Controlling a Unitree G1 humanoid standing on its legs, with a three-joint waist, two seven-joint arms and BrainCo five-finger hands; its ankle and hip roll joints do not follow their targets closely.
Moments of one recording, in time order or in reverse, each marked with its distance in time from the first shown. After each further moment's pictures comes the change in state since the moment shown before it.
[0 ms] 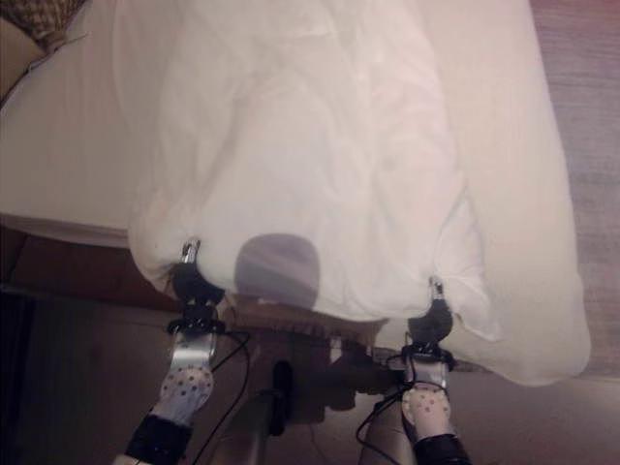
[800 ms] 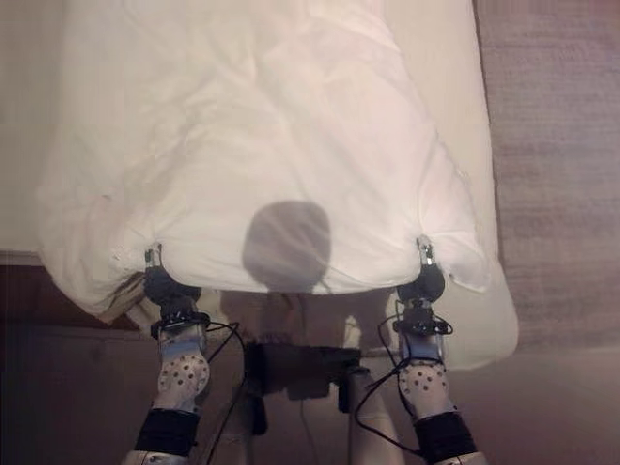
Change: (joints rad) left arm -0.064 -0.134 0.143 -0.003 -0.046 -0.063 -0.021; right arm -0.102 -0.058 0.021 -0.095 0.010 -0.006 0.129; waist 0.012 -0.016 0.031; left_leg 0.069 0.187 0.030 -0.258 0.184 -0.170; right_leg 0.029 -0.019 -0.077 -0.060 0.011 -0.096
